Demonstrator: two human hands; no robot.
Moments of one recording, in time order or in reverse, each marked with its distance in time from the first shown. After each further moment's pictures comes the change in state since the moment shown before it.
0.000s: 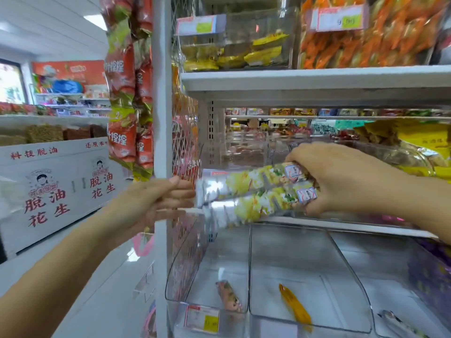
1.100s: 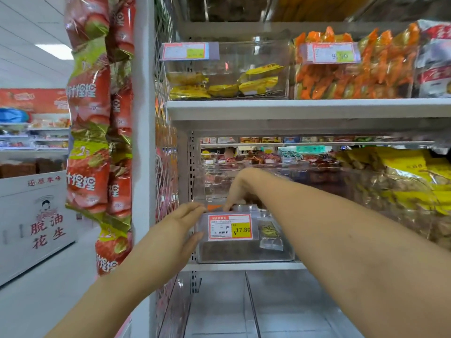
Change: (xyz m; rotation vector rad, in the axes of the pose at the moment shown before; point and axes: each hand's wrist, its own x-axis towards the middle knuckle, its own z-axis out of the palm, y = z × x) left_hand 0.095 -0.031 -0.002 1.135 0.103 0.603; right_hand 0.228 -0.017 0.075 0.340 -0.988 0.552
